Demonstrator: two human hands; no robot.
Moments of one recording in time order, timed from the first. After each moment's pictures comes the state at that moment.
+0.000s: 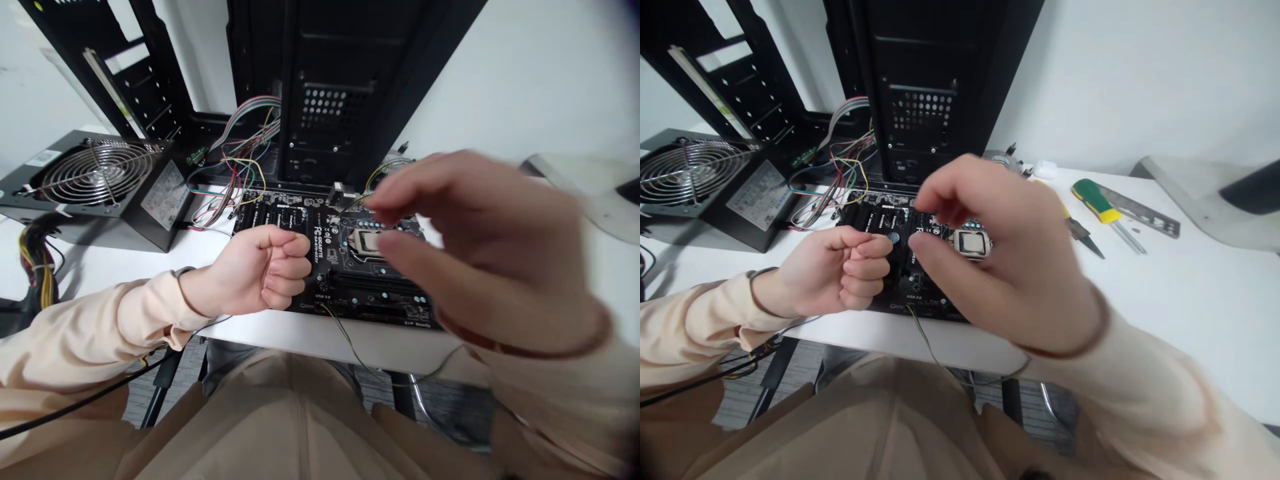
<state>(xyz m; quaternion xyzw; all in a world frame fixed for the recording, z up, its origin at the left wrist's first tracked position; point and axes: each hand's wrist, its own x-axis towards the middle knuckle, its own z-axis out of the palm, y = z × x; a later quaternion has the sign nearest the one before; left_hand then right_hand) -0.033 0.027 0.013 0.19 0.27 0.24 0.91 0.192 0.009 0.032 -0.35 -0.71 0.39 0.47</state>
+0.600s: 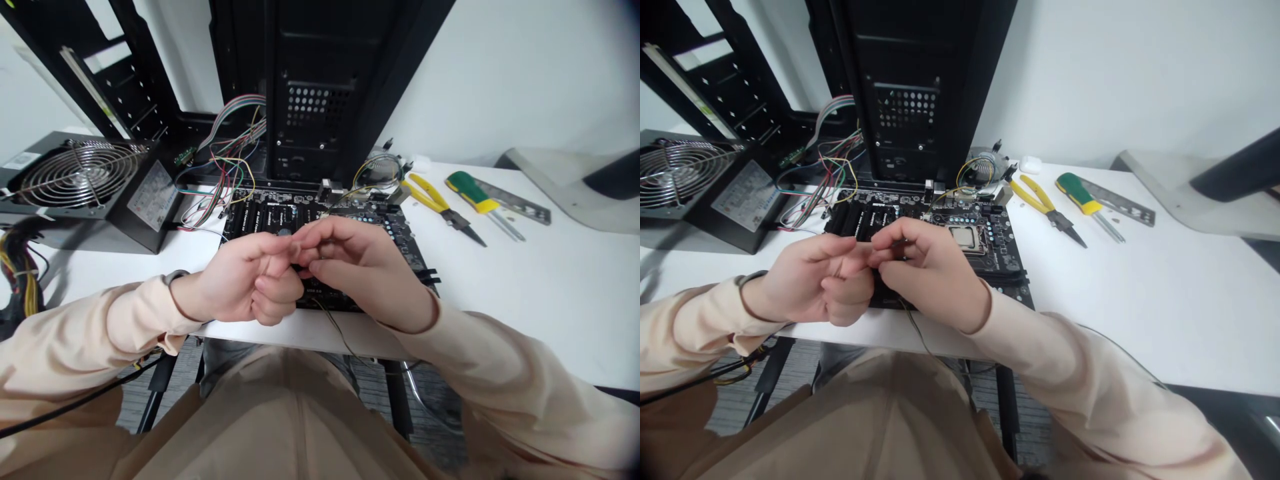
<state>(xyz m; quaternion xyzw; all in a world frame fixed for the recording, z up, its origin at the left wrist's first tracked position) -0.031 0.022 0.010 0.38 0.20 0.12 0.89 0.139 0.014 0.011 -0.35 -0.57 0.61 0.42</state>
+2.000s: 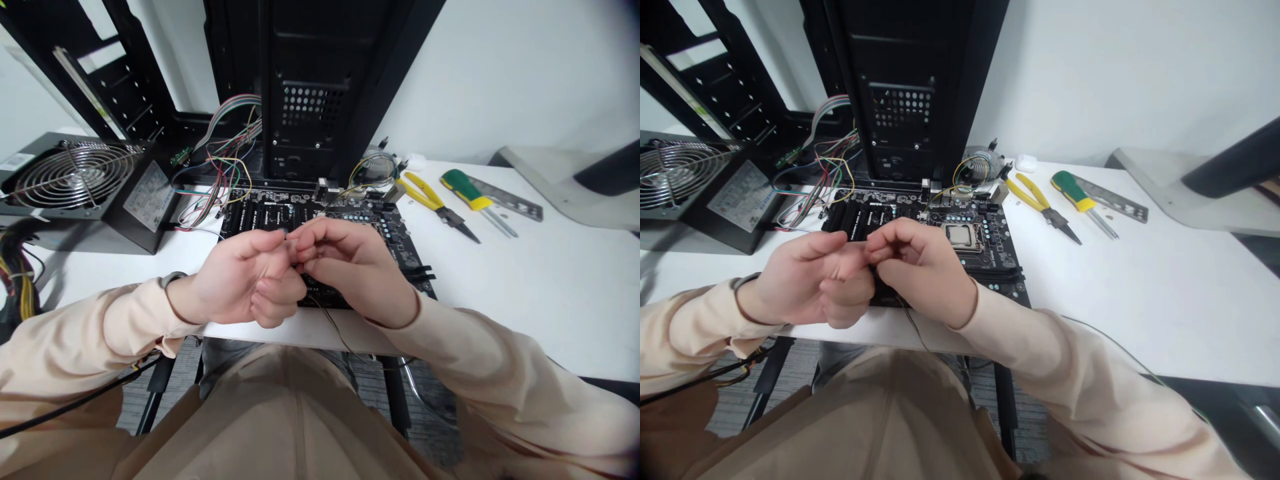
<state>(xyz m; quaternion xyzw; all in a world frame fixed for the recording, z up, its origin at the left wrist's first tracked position) -0.032 0.018 0.011 0.35 0.16 0.14 0.91 0.137 0.015 0.004 -0.32 -0.59 0.59 0.45</state>
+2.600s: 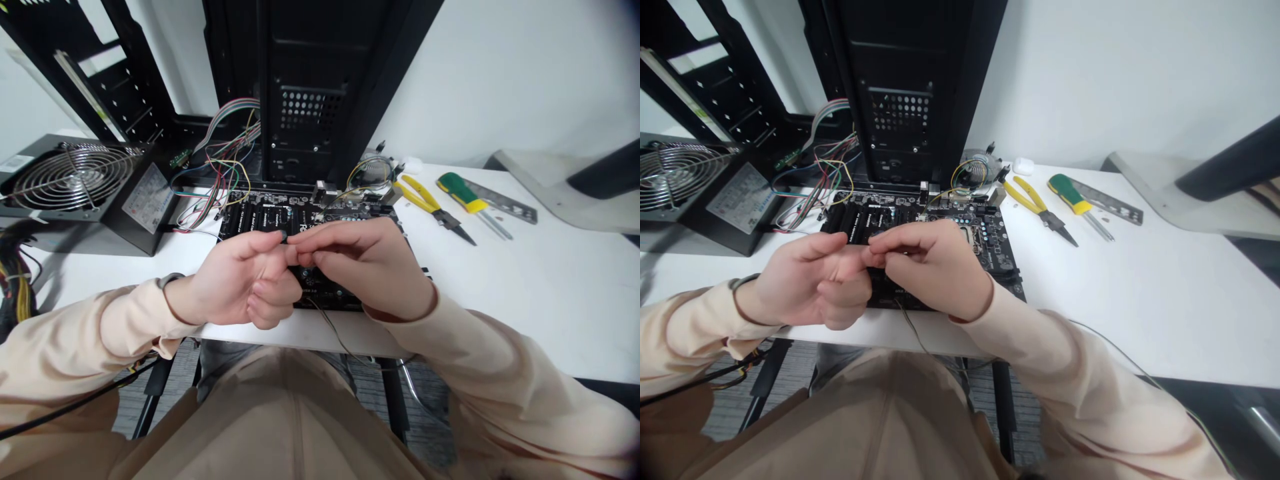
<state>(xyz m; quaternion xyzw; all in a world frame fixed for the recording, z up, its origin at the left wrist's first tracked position) -0.034 0.017 0.007 0.31 0.17 0.15 0.92 0.148 0.018 0.014 -0.37 -0.69 0.45 0.43</state>
